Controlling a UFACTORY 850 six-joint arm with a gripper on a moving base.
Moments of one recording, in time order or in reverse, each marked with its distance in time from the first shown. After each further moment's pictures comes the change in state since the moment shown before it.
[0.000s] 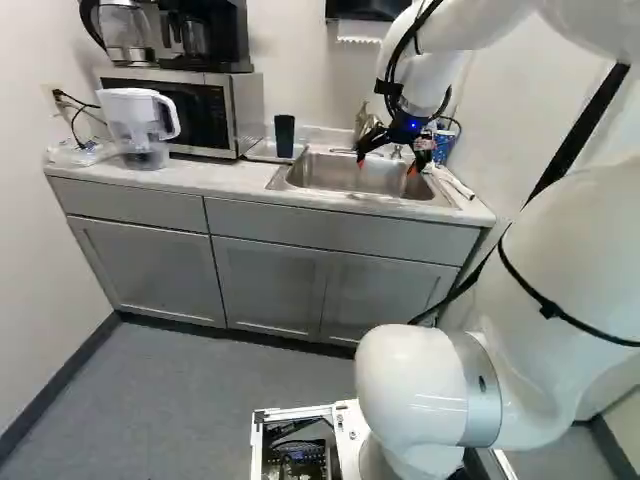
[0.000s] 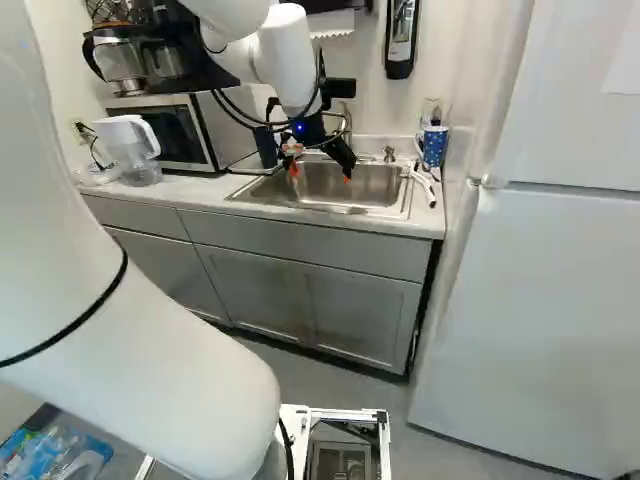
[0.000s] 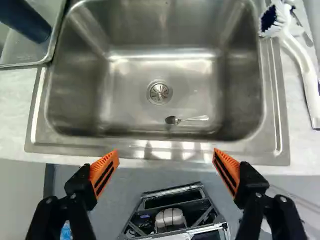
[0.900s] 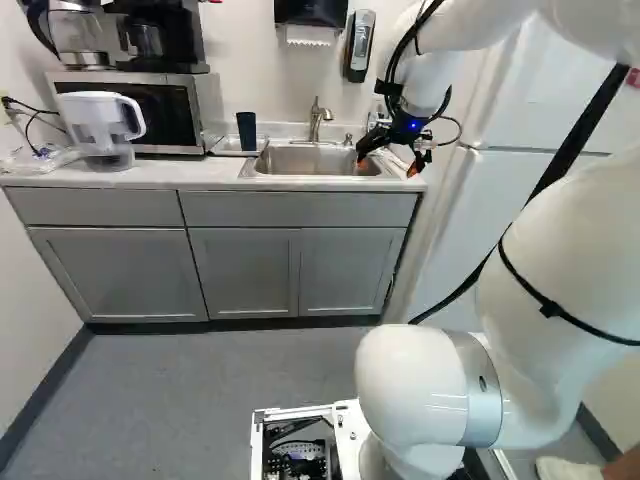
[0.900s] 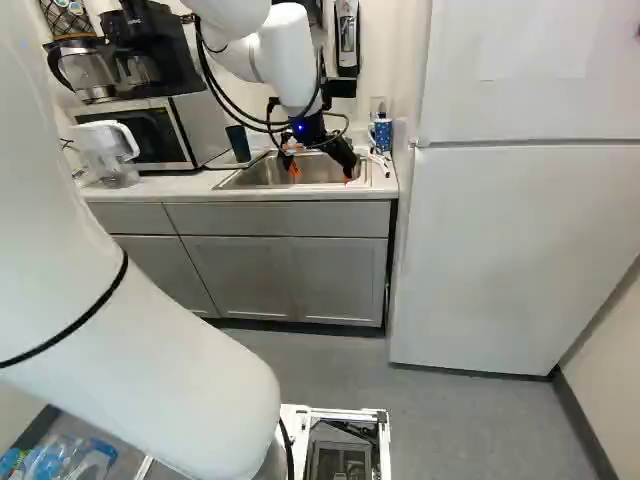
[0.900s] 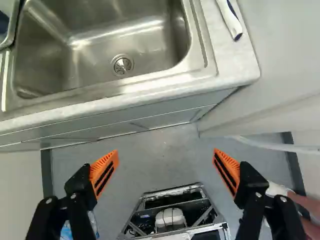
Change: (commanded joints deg) arm 0.0 0.0 0.0 0.0 0.0 0.0
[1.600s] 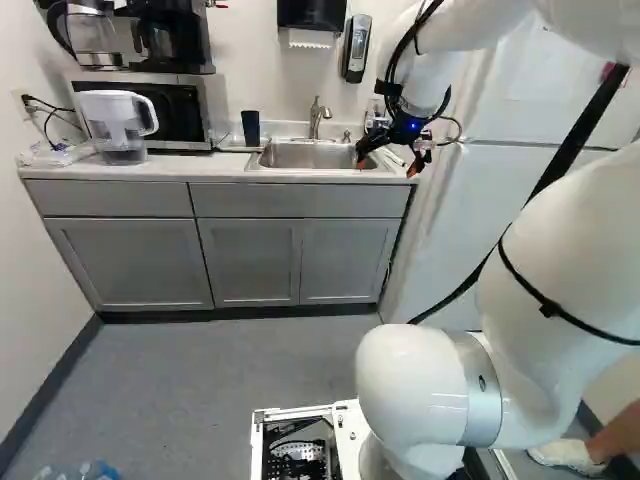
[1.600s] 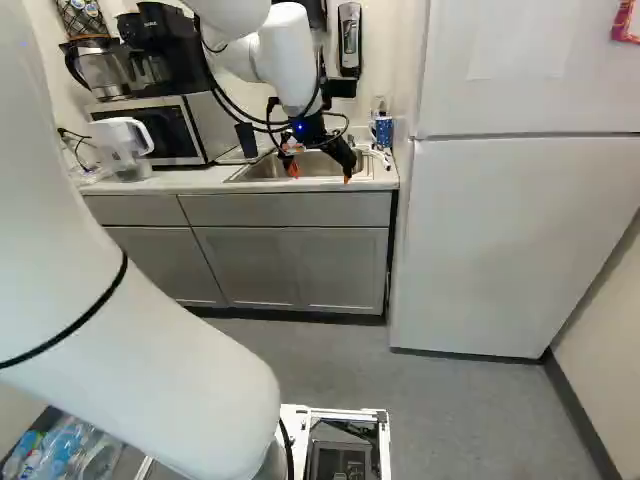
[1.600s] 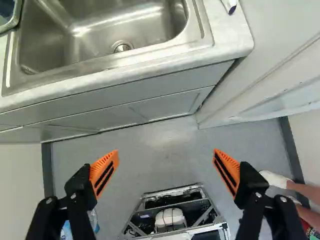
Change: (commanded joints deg) arm 0.0 0.0 0.0 0.0 0.0 0.0
